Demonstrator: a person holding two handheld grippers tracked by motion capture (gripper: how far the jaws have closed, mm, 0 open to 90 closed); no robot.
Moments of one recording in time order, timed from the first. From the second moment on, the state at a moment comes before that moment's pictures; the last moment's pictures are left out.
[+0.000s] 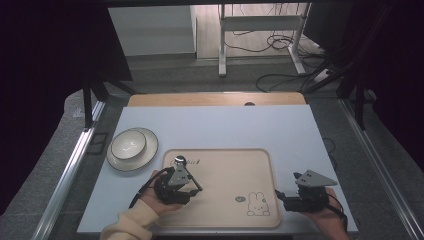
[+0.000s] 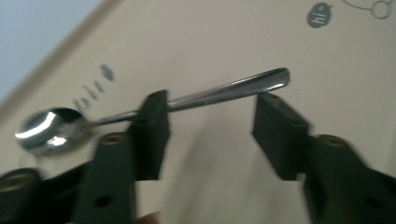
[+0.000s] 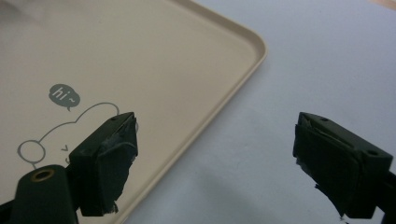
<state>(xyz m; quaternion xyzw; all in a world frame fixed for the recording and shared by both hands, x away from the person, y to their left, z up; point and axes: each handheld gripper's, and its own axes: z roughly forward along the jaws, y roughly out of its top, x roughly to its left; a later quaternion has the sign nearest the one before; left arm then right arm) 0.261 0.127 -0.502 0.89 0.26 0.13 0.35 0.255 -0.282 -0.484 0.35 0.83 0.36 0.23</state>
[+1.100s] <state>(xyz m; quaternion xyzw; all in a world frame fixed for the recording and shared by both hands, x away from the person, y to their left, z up) 0.264 0.152 -0.486 0.85 0.32 0.14 0.39 0.255 -0.284 -0.483 0.35 0.83 0.37 0.23</state>
